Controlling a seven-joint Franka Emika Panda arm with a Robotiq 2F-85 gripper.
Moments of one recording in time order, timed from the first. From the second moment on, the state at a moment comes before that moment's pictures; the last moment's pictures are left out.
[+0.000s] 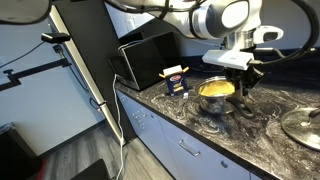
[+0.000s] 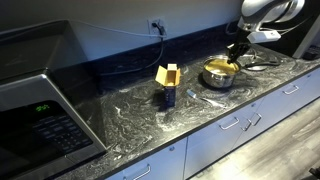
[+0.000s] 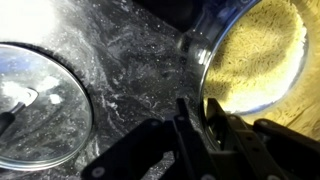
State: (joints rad) arm -0.19 0.60 -0.02 -1.55 0.15 2.24 -0.13
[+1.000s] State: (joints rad) arm 0.01 0.51 -0.15 -1.68 0.03 2.27 0.43
